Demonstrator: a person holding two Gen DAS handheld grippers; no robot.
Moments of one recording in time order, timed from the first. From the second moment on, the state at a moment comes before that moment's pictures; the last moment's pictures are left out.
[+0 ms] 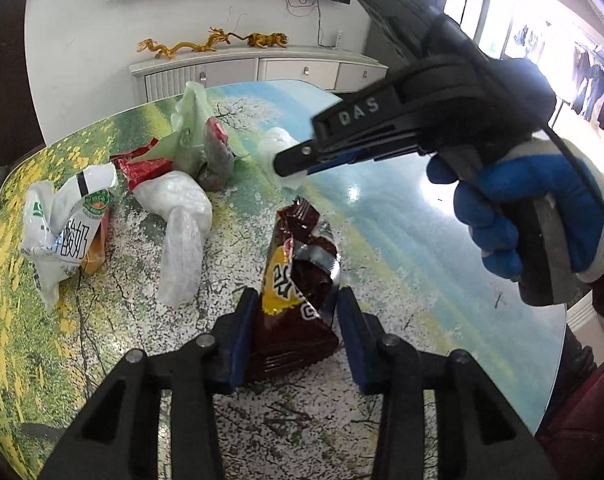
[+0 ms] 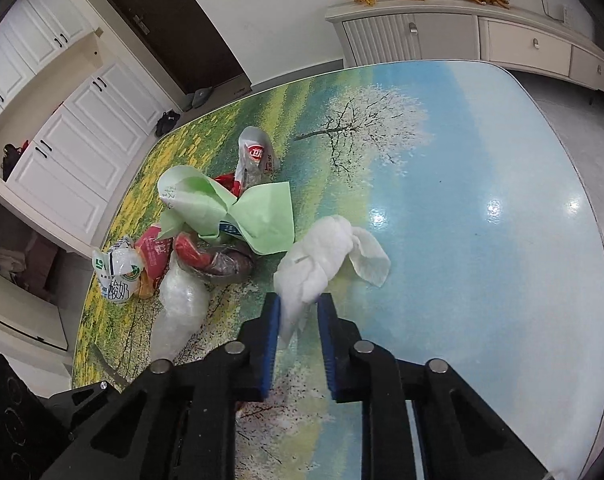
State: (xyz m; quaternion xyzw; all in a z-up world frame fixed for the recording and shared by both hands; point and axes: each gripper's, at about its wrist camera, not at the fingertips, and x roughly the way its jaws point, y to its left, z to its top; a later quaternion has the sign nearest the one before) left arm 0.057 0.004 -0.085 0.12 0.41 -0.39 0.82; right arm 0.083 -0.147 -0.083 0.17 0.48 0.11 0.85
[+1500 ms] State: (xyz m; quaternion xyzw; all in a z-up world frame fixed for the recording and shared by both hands) left arm 0.020 -0.264 -0.012 0.10 0.39 -0.46 0.79; right arm -0.103 -0.430 -0.085 0.32 0.33 -0.06 0.88
